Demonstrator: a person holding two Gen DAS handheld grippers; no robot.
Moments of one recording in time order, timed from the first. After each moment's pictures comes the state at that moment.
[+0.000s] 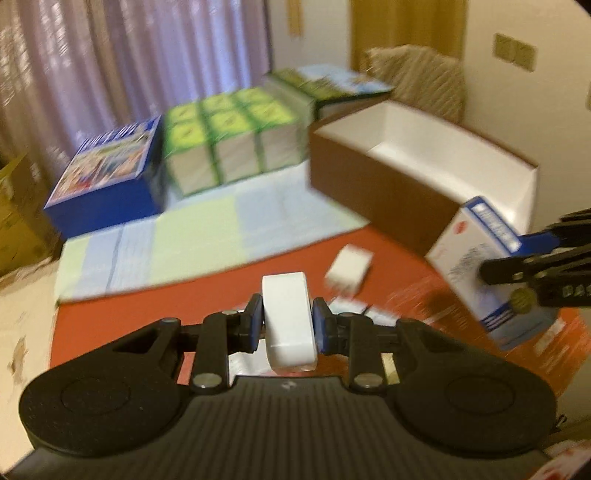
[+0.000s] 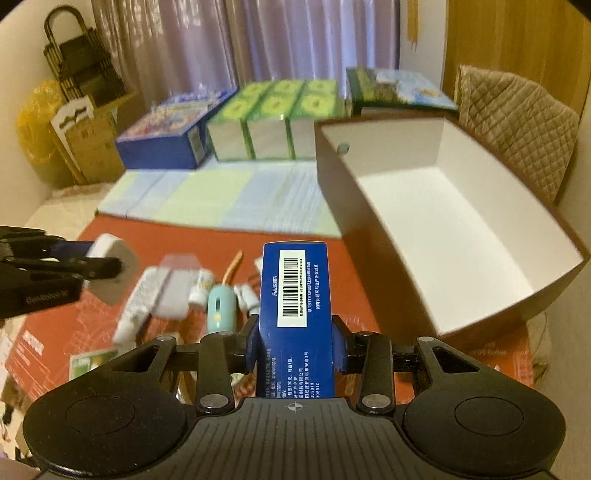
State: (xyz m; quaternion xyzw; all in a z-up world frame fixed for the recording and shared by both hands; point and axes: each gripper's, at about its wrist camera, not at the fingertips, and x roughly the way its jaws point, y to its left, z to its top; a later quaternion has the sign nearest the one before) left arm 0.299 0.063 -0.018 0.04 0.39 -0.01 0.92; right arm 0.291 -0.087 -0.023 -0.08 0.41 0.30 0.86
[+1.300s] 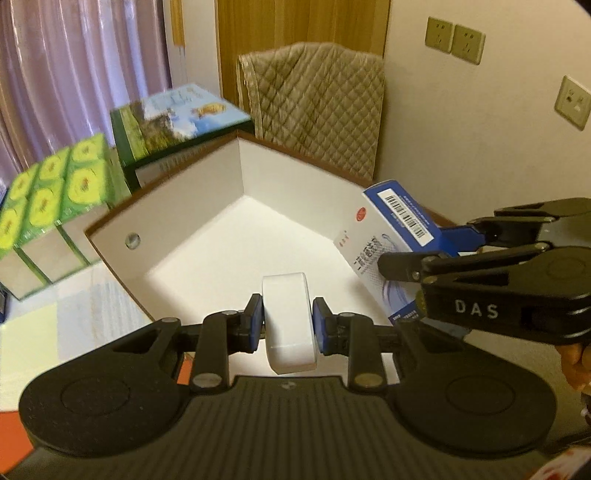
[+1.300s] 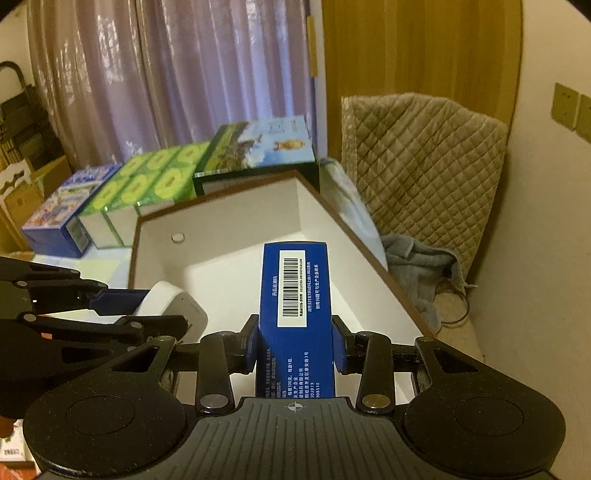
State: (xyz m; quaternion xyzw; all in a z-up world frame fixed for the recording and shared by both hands) left arm 0.478 -0.130 -0.039 0.04 0.41 -0.11 0.90; right arm 0.461 -0.214 -0.019 -0.06 0.38 0.23 0.89
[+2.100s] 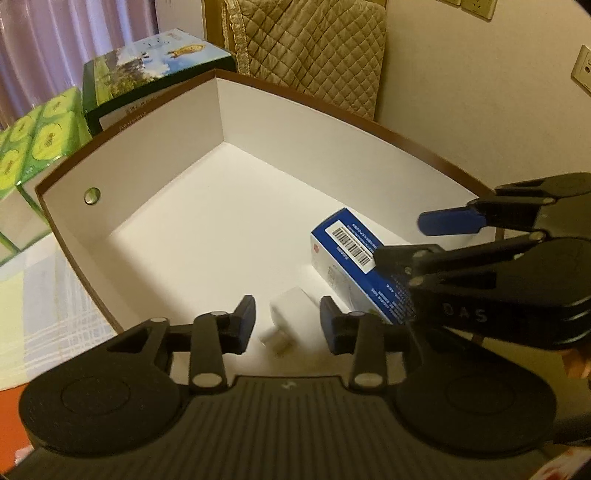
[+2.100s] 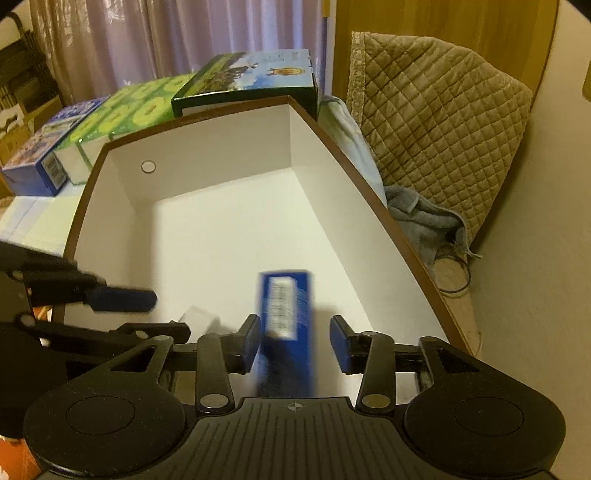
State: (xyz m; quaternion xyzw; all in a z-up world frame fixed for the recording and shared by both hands) left arm 0.498 -0.149 -0.081 0.04 0.47 -0.11 0.87; right arm 0.492 -0.220 -0.062 -0.11 0.44 0.23 0.86
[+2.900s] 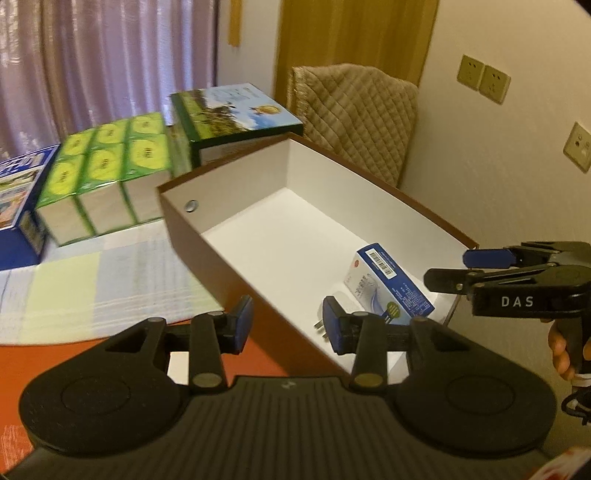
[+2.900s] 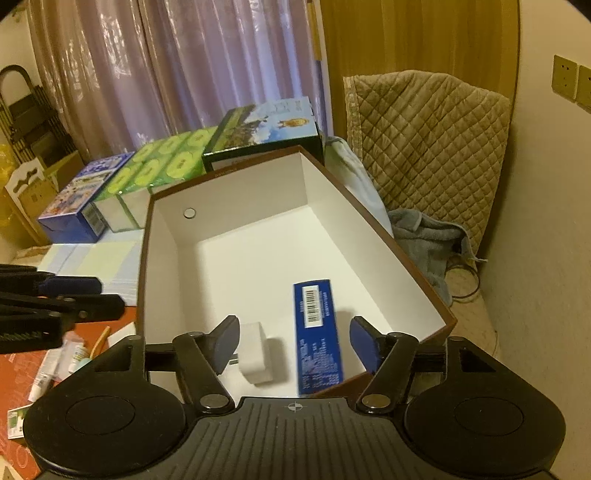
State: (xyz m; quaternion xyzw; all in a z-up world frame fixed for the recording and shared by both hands) left arm 0.408 -0.079 -0.005 -0.03 0.40 -0.06 0.92; right arm 0.430 -0.240 -0.011 -0.03 0.39 0.25 0.88
